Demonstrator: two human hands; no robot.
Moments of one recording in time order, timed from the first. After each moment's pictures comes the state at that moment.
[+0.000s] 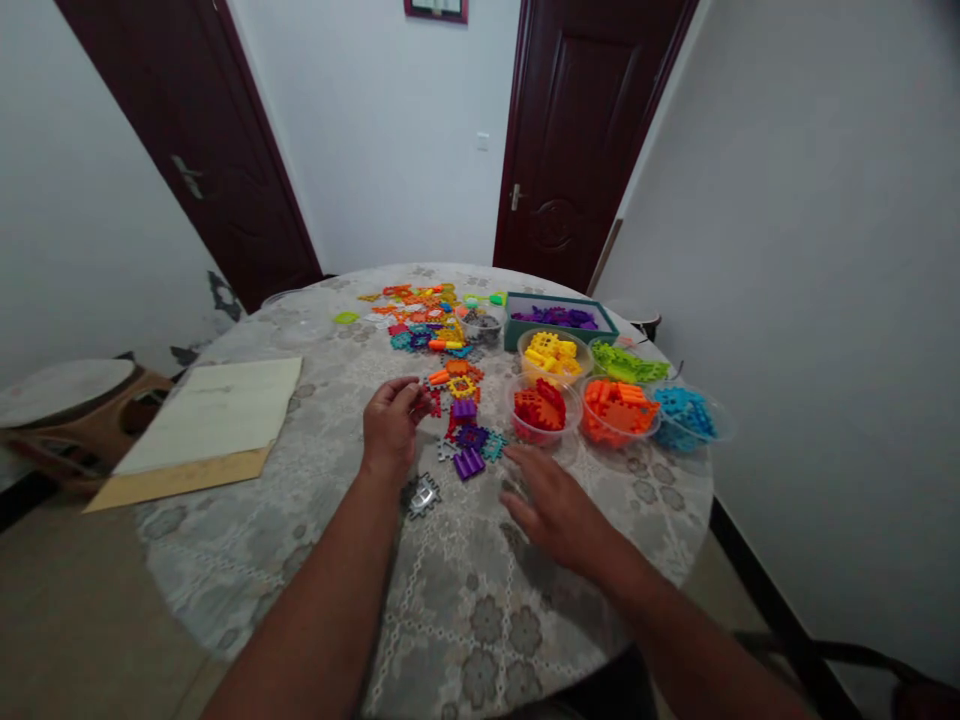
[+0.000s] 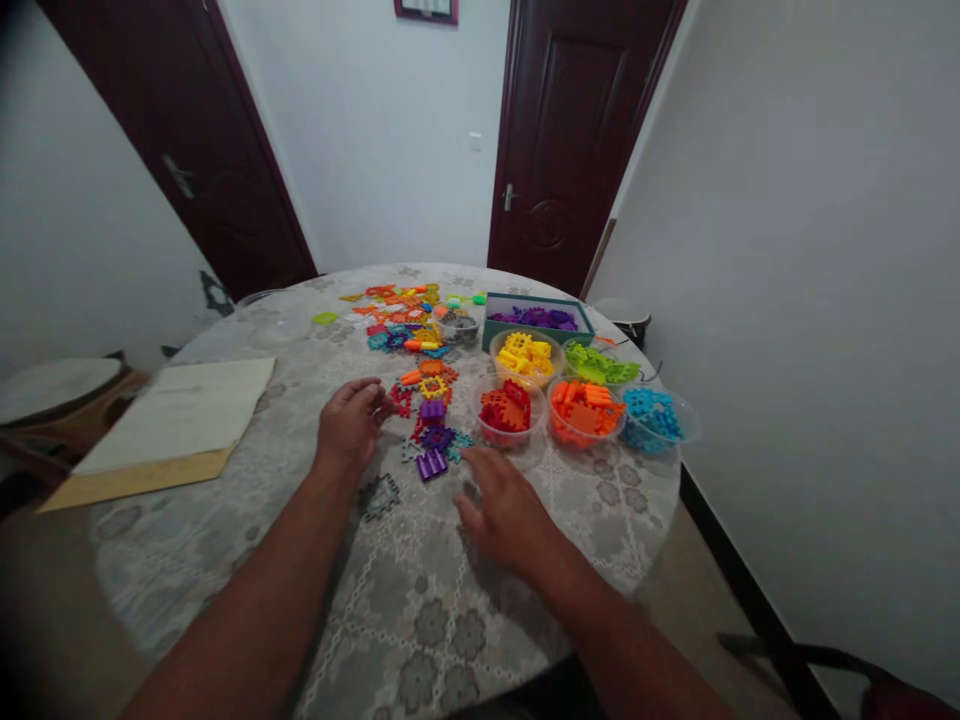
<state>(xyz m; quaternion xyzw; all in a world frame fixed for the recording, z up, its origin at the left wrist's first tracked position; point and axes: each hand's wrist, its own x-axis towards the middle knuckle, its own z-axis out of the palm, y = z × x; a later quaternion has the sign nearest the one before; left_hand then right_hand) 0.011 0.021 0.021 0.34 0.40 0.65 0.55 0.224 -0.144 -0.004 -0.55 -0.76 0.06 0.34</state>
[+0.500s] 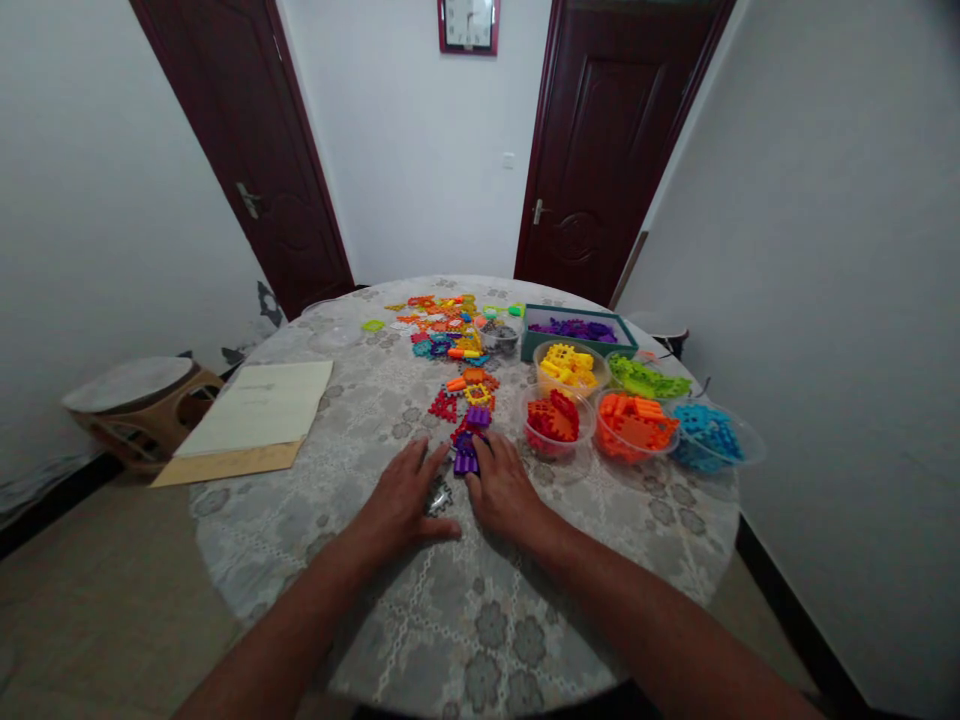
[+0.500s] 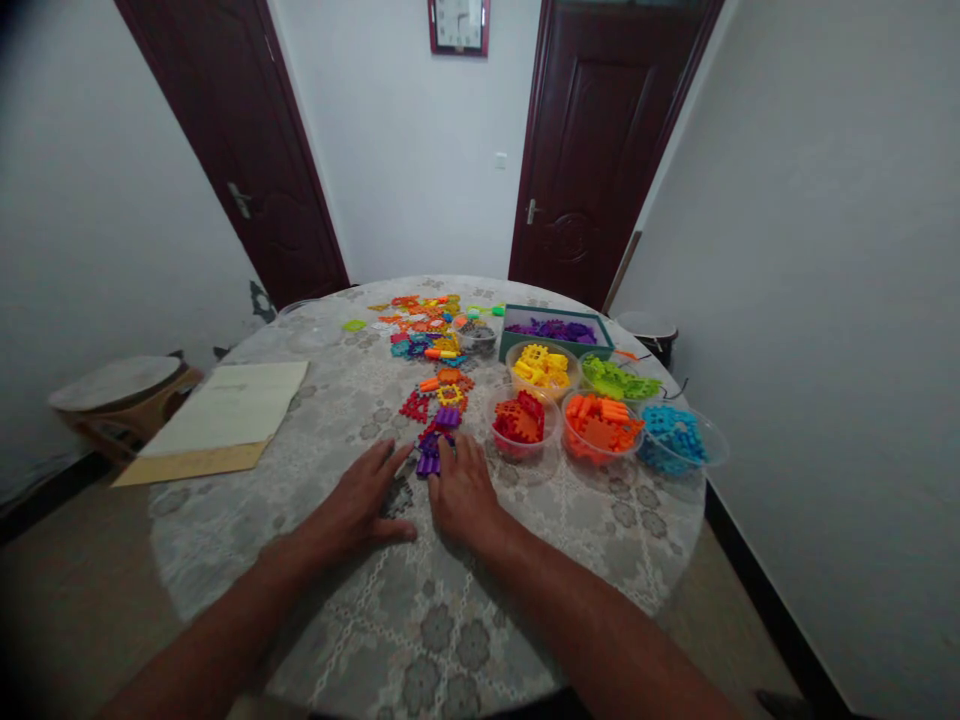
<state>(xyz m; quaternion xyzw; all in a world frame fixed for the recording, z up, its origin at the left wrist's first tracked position) -0.068 -0.052 -0.047 0.87 0.45 0.16 0.14 0.161 -0.078 -0.052 -0.60 -0.75 0.10 0.27</state>
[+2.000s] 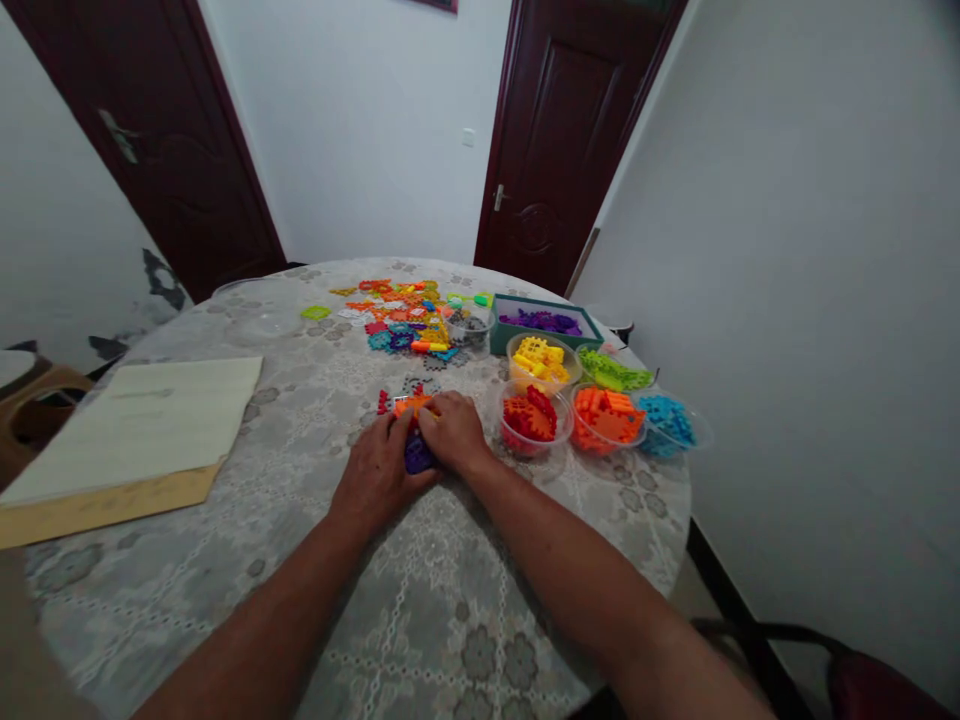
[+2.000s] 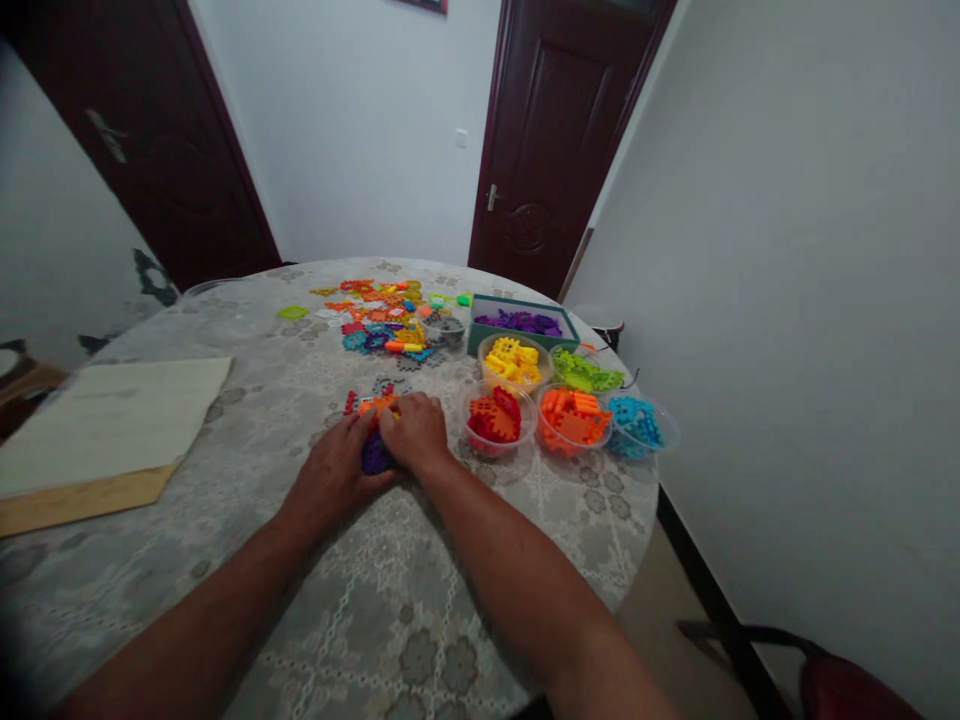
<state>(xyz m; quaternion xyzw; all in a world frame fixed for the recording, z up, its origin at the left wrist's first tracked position) -0.031 0.006 -0.048 0.83 0.46 0.31 0.05 0.135 0.035 -0.022 -0.66 -0.69 0.08 0.28</state>
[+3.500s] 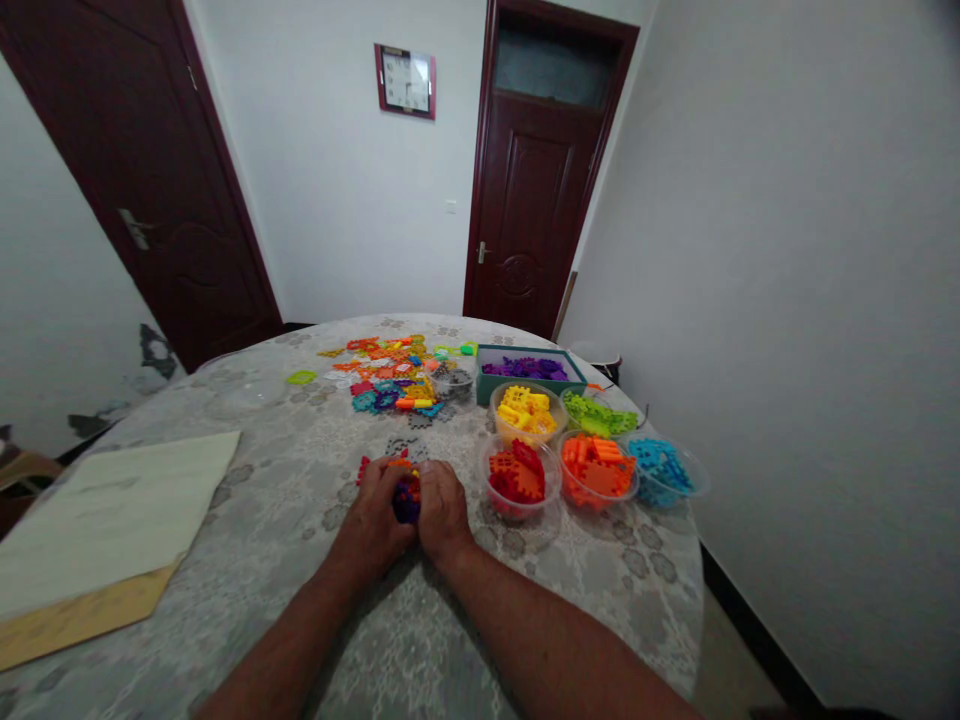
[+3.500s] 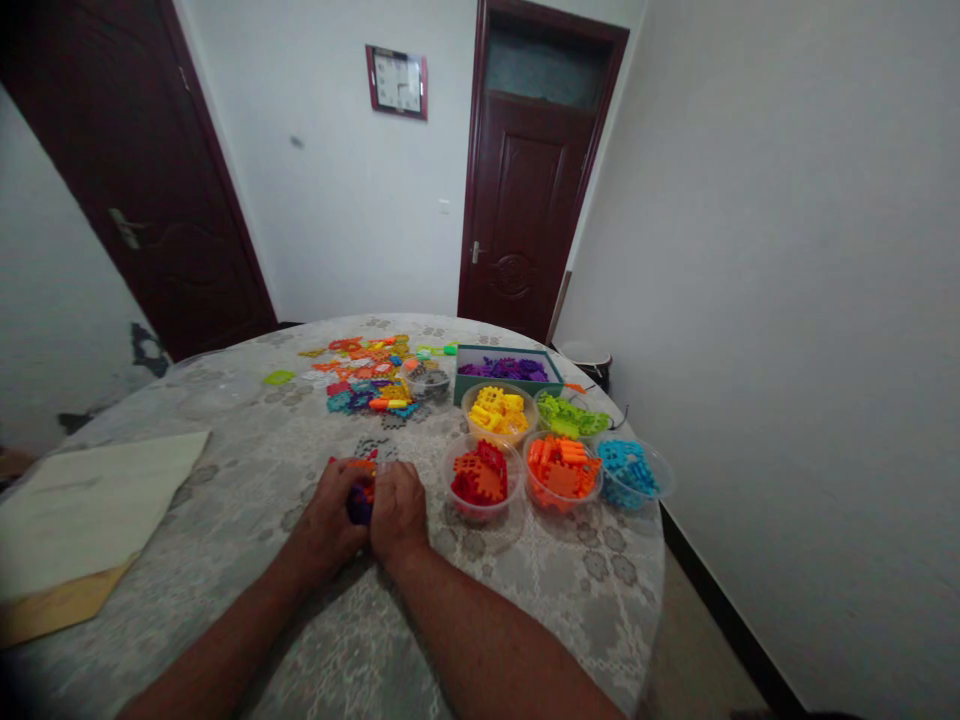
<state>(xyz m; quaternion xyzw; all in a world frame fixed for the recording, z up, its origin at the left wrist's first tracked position) -0.012 0.032 -0.023 0.81 0.39 0.40 0.16 0.119 0.019 -0.046 -0.56 -0.54 0.21 0.59</state>
